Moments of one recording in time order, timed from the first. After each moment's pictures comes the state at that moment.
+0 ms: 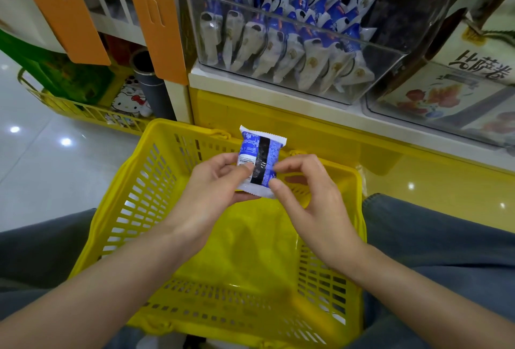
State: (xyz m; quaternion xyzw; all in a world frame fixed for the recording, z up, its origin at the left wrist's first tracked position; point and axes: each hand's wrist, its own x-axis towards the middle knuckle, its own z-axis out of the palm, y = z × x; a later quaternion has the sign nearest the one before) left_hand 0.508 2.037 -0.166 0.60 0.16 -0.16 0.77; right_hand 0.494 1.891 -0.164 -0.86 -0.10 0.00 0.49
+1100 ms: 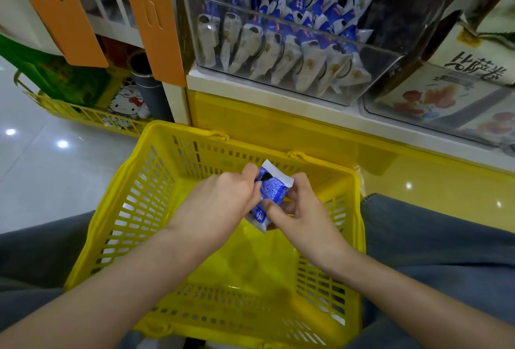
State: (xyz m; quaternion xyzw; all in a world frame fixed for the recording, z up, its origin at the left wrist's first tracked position) left_hand 0.508 2.036 -0.177 0.97 -0.15 -0.08 0.16; right_hand 0.488 1.894 -0.184 -0.82 0.04 0.15 0.54
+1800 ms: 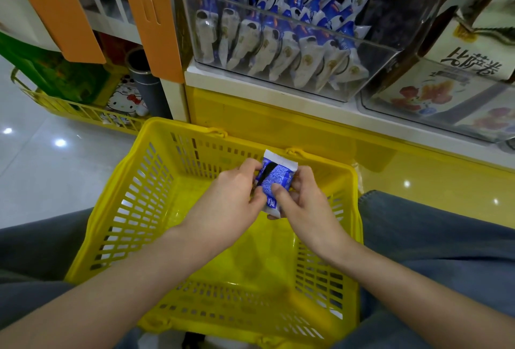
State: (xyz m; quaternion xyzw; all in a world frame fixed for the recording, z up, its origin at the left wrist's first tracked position) left_hand 0.504 2.027 -0.193 0.90 -0.09 -0.08 0.42; right_hand 0.494 1.888 -0.193 -0.83 0.05 0.12 0.54
